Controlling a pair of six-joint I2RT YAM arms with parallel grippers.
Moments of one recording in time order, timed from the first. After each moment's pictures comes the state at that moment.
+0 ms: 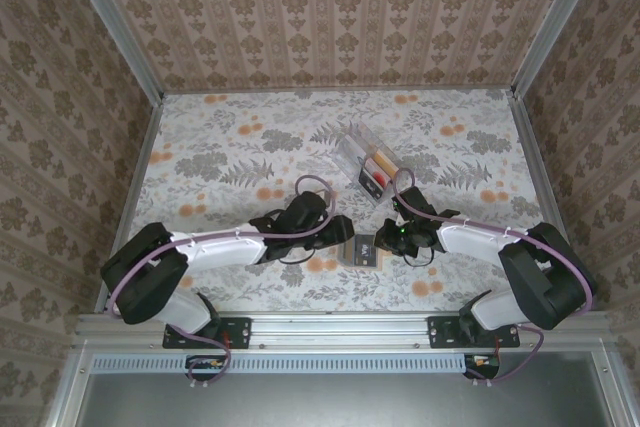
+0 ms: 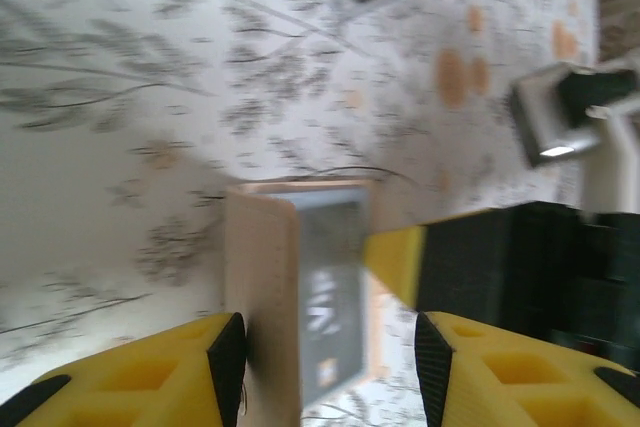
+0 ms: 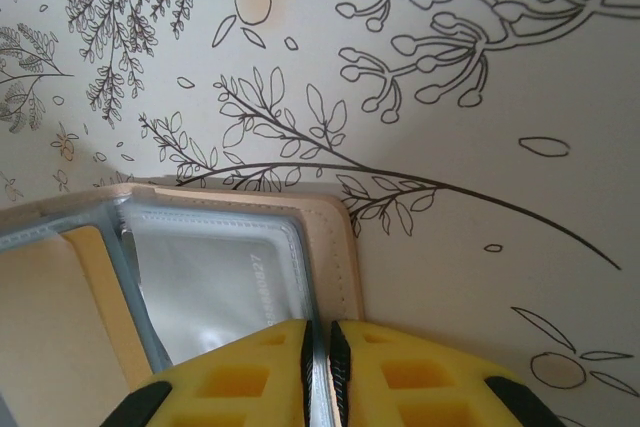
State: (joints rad) left arm -0.98 1.47 0.70 0.08 0.16 -1.04; right arm 0.50 1.42 0.56 -0.25 -0.29 0.87
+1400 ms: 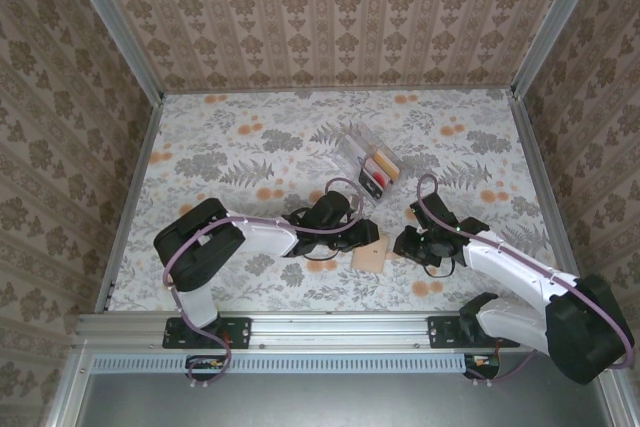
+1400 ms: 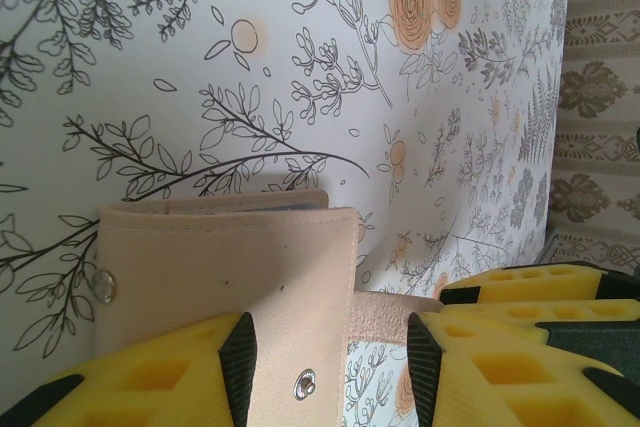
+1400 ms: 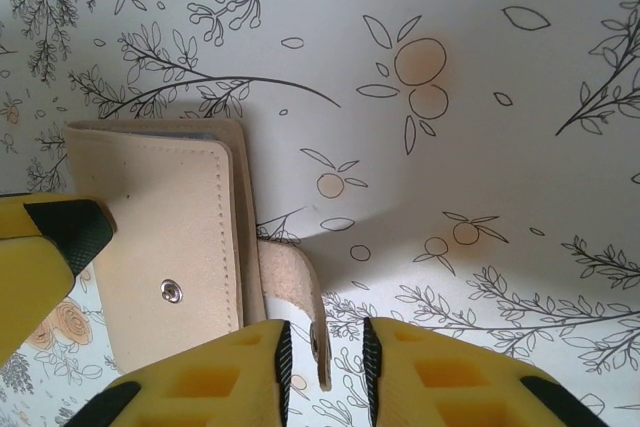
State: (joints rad) left arm -1.01 1.78 0.81 0.30 0.34 -1.11; right arm 0.47 1.10 0.53 -0.58 -0.17 0.86
